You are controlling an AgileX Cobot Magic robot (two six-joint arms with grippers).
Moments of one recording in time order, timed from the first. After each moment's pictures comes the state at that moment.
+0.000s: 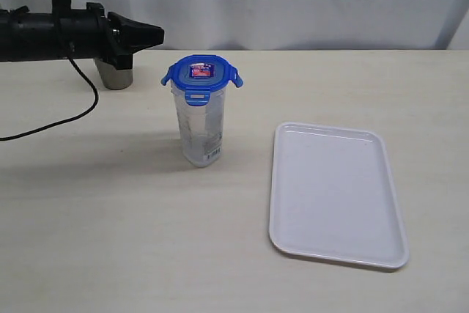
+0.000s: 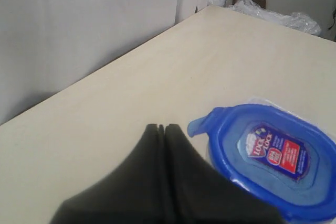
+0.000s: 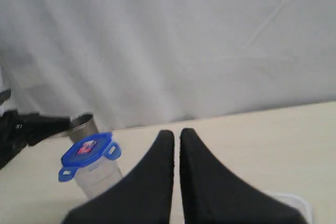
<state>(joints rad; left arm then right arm) -0.05 2.00 -1.24 -1.73 0.99 2.11 0.26 0.47 -0.37 0.46 0.07 -0.16</state>
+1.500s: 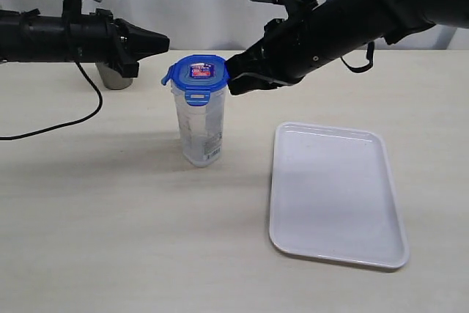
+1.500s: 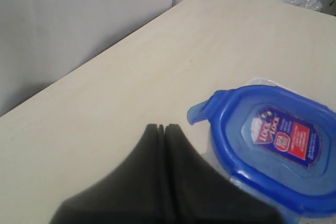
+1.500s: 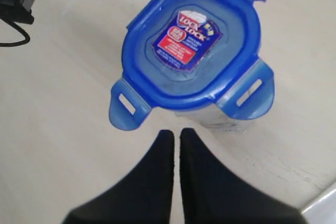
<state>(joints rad) -0.07 2.03 -1.27 -1.67 0.96 2.11 0.38 1.79 -1.37 0.76 0.78 -0.67</state>
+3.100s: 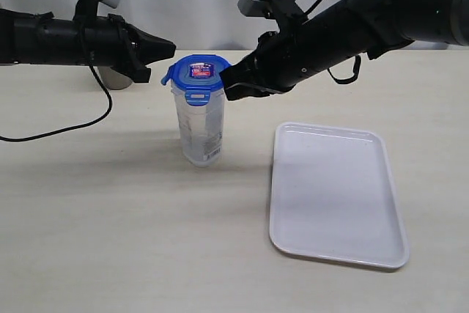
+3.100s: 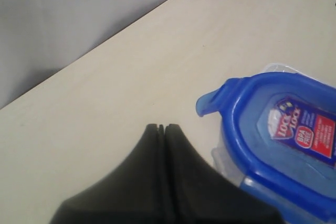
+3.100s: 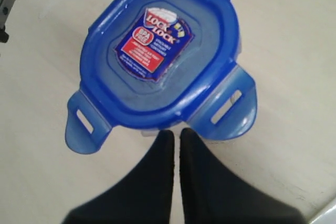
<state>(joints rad) -0.11 2.03 -1.27 -1.66 0.86 2.11 0.38 1.86 -1.37 0.81 0.71 -0.74</state>
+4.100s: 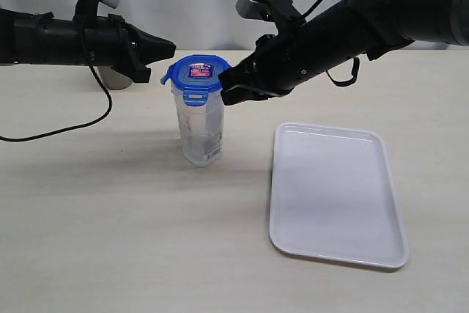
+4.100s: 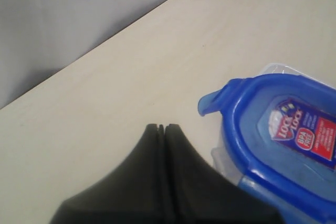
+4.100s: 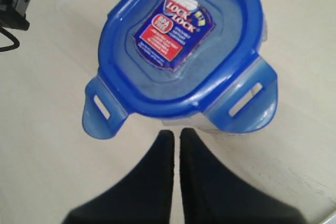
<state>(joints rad) -0.11 2.03 -1.27 -1.66 0.86 2.11 0.38 1.86 -1.37 0.84 0.75 -0.75</state>
